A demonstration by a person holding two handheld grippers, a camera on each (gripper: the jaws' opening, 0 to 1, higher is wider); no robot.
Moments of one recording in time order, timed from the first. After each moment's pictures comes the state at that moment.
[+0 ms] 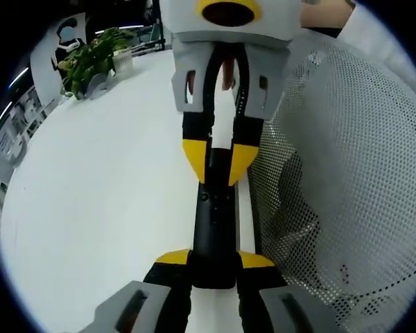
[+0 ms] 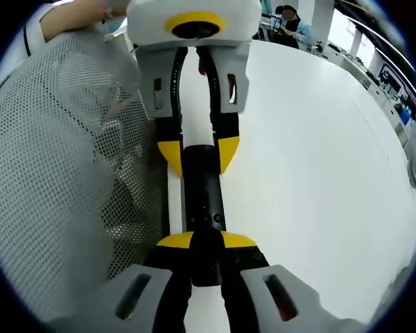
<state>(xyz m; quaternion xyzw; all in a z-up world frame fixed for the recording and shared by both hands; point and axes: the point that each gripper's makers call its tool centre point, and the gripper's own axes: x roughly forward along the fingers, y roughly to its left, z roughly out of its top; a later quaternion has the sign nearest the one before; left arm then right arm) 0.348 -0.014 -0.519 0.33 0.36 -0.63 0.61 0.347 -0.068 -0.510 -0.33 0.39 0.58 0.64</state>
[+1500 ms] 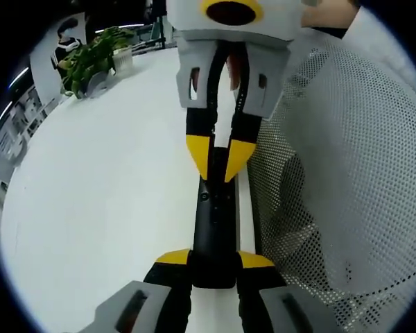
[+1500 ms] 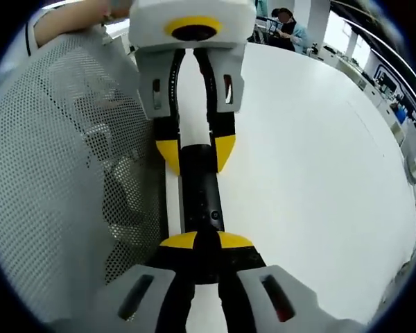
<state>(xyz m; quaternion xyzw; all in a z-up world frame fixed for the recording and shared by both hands) 0.349 -0.014 -0.520 0.33 0.37 -0.62 0.61 0.348 -0.071 -0.510 -0.33 0.39 0.57 0.64</state>
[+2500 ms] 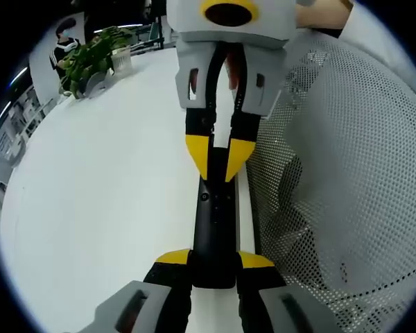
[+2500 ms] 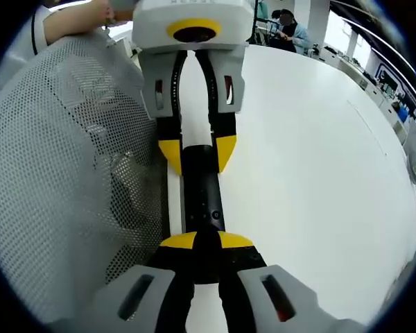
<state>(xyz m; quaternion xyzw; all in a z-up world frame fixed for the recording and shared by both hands) 0.349 -0.015 -0.519 0.32 0.37 -0.63 0.60 0.348 -0.071 -0.510 -0.32 0.39 0.58 0.64</state>
